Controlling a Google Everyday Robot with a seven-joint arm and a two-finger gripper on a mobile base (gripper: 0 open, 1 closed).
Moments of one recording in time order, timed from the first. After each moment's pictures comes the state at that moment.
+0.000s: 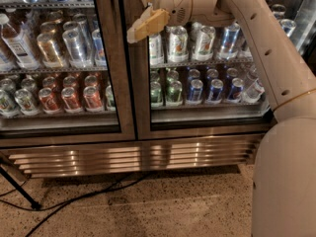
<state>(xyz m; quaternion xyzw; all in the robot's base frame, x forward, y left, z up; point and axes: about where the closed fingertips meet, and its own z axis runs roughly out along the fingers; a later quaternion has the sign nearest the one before) 0.623 0.066 1.045 -0.60 0.39 0.48 0.52</state>
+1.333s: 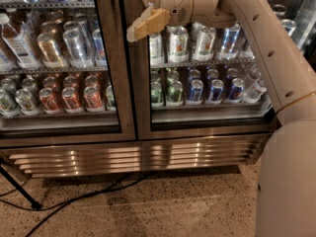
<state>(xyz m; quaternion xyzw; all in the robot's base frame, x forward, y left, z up) 0.623 0.064 1.047 -0.59 0.39 0.48 0.52</state>
